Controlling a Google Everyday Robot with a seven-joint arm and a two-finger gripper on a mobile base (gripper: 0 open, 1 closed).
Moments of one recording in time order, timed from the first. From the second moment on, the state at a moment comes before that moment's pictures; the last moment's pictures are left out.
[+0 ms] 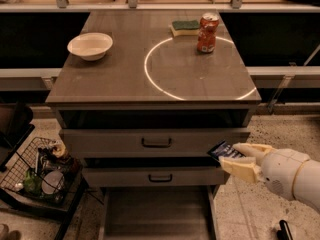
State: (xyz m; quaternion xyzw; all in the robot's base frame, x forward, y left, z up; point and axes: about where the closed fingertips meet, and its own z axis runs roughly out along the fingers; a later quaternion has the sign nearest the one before) arm 0.432 -0.193 0.778 -0.29 0.81 0.15 0.49
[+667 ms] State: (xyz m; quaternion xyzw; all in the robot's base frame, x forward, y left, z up) arm 0.436 -0.190 0.757 -0.30 0.81 0.15 0.49
